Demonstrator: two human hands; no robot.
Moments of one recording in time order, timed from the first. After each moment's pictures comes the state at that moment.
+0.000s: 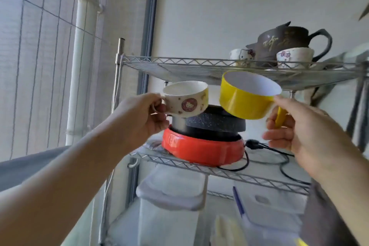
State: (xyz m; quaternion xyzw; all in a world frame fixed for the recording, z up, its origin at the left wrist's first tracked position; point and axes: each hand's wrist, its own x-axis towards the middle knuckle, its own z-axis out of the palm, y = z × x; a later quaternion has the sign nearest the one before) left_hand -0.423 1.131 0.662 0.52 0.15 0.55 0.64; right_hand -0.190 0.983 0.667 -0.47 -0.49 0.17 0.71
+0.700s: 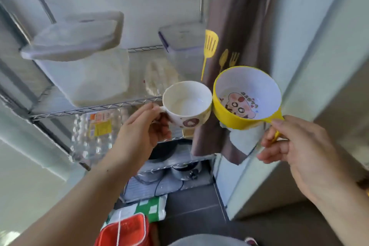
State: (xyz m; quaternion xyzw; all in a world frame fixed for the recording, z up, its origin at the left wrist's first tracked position) left_hand -0.332 0.999 0.327 0.54 0.19 0.29 0.77; right_hand -0.198 0.762 0.344 -0.66 -0.20 0.18 0.70
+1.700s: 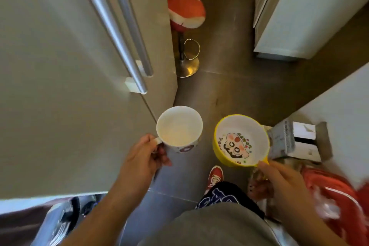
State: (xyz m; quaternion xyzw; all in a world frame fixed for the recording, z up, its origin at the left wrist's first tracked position) left_hand -0.096 0.619 0.188 0.64 0.01 -0.27 0.71; right_hand -0.262 0.389 0.200 -0.62 0.44 -0.06 0.64
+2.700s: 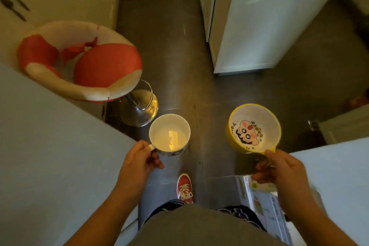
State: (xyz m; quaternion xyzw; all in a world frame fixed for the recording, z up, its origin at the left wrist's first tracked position) left_hand 0.275 0.197 0.148 0.73 -0.05 -0.33 0.59; right_hand 0.051 -0.012 0.165 -0.55 0.55 -0.16 0.60
